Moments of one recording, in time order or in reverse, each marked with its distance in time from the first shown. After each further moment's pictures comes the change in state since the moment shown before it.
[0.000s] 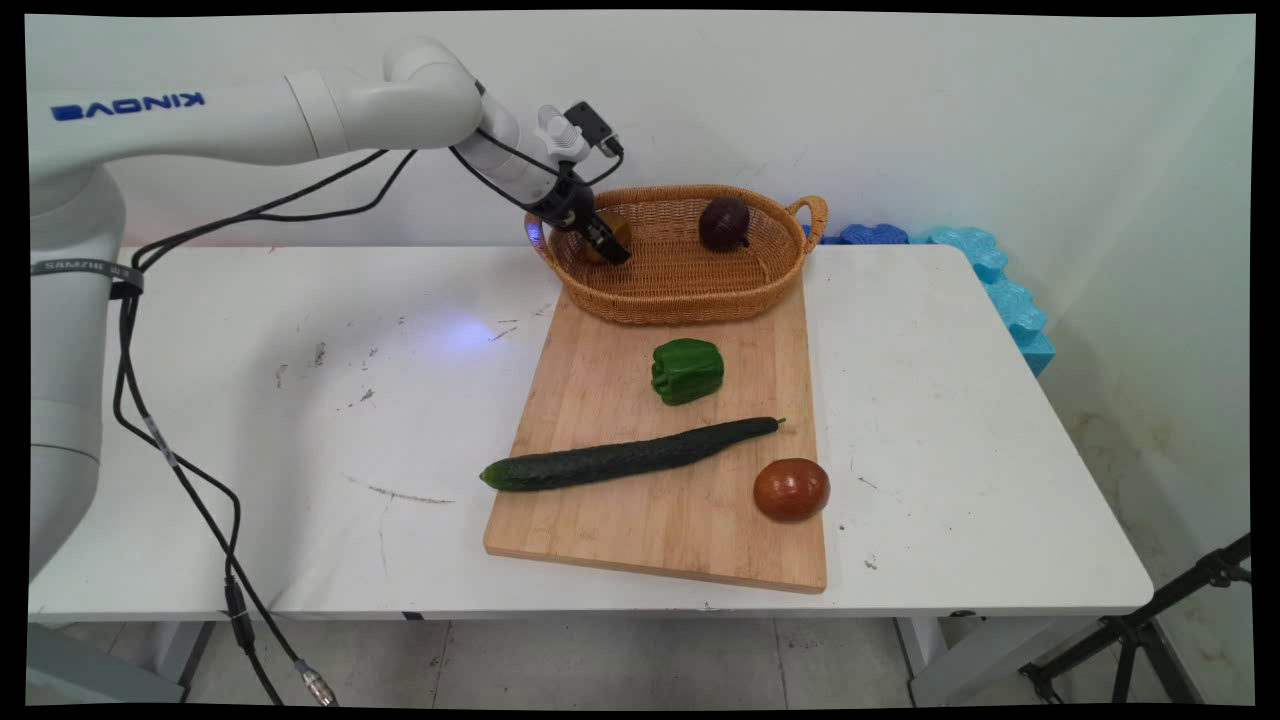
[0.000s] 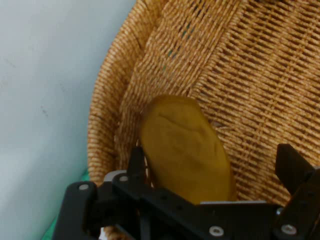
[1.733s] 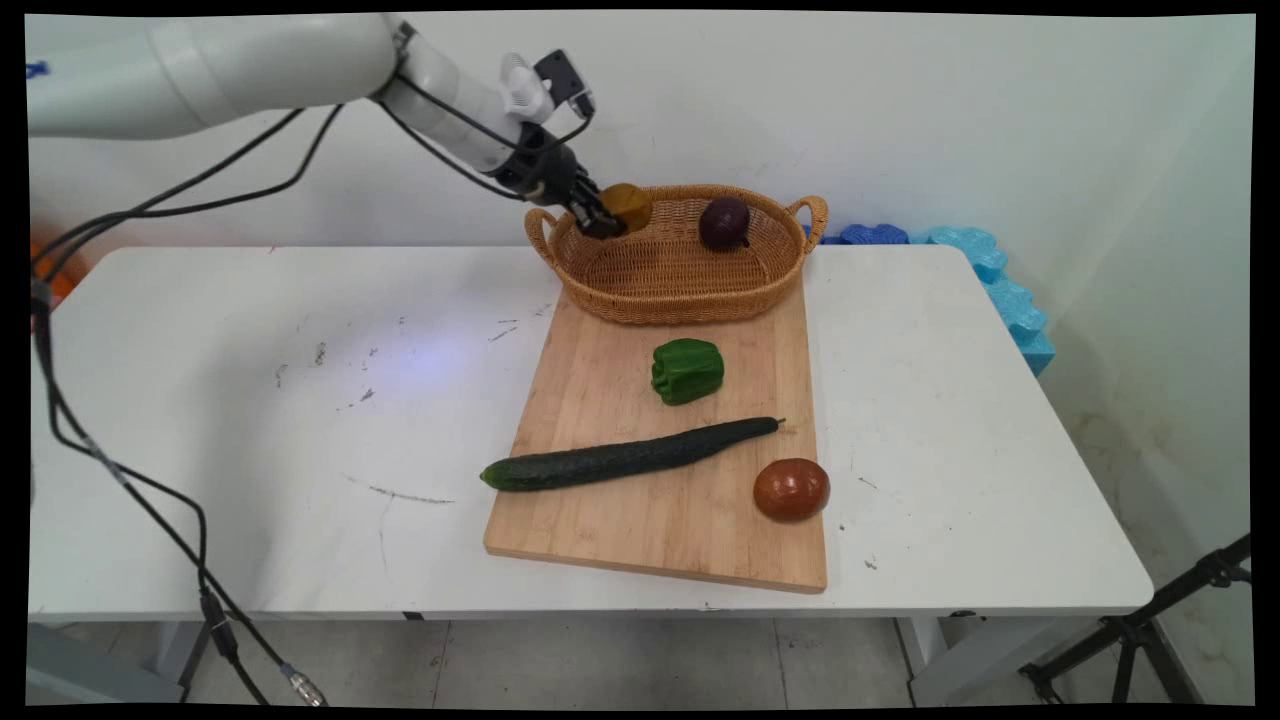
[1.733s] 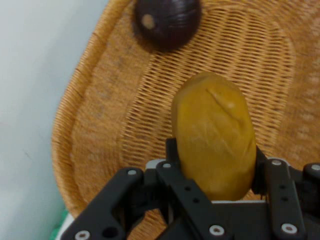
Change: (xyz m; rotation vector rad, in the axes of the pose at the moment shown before) arm -0.001 0.027 -0.113 -0.102 0.119 0.141
